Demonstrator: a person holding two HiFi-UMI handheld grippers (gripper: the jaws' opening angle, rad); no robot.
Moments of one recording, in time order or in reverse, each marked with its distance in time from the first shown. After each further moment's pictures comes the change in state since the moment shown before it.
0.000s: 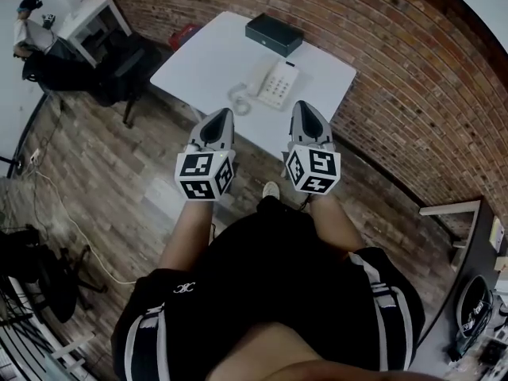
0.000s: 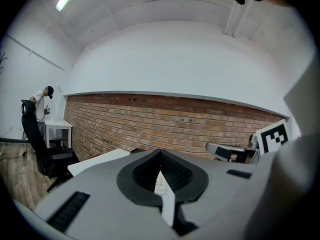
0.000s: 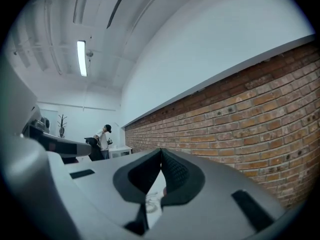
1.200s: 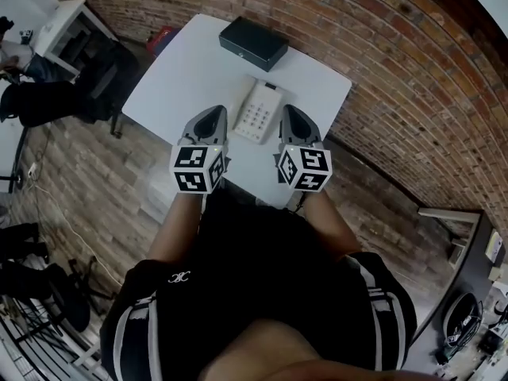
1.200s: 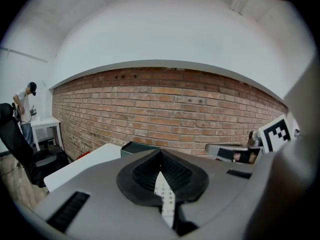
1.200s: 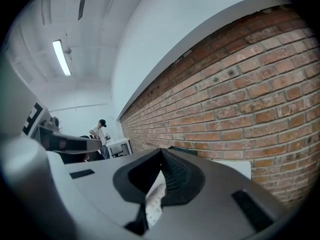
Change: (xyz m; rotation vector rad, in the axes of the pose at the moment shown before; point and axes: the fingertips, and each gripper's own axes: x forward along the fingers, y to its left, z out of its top) left arm 0.233 0.022 -0.006 0.064 0.190 -0.046; right arm 0.173 -0.121 -0.055 0.140 0.178 0.016
